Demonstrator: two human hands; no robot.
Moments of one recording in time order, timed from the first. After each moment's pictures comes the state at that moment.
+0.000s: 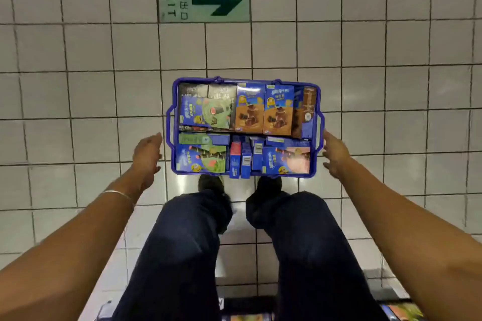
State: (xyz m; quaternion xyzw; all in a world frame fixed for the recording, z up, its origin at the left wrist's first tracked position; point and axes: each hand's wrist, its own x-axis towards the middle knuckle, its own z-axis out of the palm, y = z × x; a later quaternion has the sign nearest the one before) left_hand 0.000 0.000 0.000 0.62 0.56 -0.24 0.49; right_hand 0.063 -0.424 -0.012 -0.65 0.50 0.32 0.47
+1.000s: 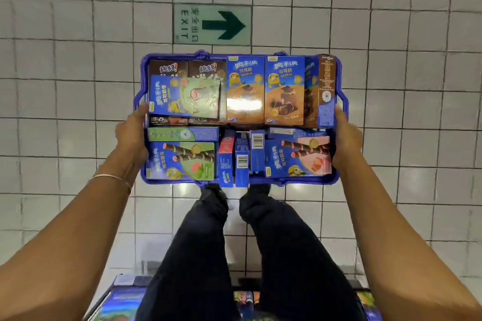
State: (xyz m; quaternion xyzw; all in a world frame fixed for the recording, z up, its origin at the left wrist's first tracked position) left_hand 0.083 -0.011 0.193 0.53 0.61 -0.07 0.59; right_hand 0.141 -0.424 0.180 -0.66 0.49 0.18 0.54
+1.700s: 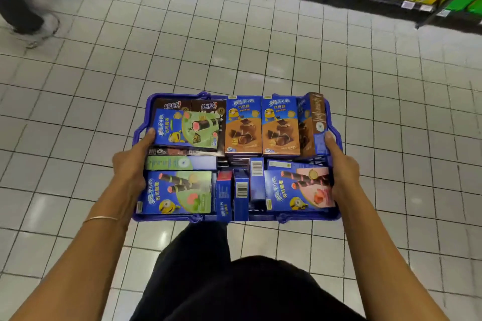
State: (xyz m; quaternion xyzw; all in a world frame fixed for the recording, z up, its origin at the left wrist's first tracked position) left_hand 0.306 0.102 0.384 0.50 0.60 0.00 0.63; right_hand 0.413 -0.296 0.402 -0.70 0.40 0.16 0.57
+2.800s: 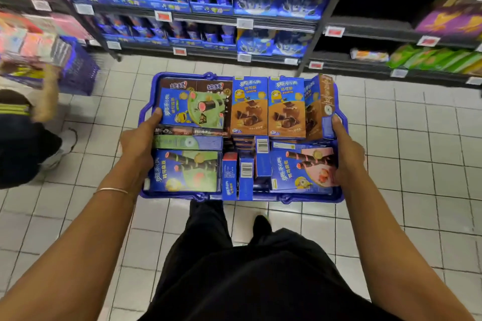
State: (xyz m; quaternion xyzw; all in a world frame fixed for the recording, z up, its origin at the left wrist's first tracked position) left_hand 1.053 0.468 0.414 0.54 0.56 0.04 0.62; right_hand 1.131 0.068 0.408 -0.65 0.40 0.16 0.62
